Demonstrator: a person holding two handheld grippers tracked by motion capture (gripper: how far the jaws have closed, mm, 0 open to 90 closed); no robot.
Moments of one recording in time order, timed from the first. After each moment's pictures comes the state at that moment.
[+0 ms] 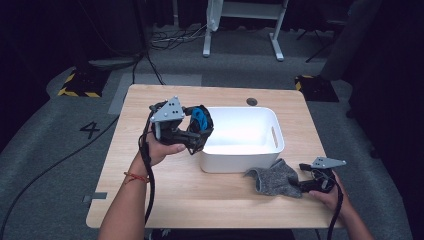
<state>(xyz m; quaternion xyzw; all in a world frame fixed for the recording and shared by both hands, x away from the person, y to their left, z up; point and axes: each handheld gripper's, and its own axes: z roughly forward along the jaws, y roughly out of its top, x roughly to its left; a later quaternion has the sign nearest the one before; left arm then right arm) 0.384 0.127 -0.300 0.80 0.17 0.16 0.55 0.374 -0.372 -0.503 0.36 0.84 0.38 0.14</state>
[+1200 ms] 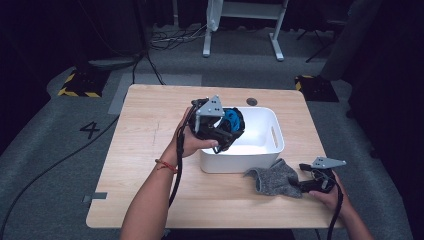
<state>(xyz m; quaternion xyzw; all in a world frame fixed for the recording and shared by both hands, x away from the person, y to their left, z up) 0.418 0.048 -0.313 0.84 0.13 0.12 0.51 0.374 -0.372 -0.503 0.36 0.84 0.38 0.14</state>
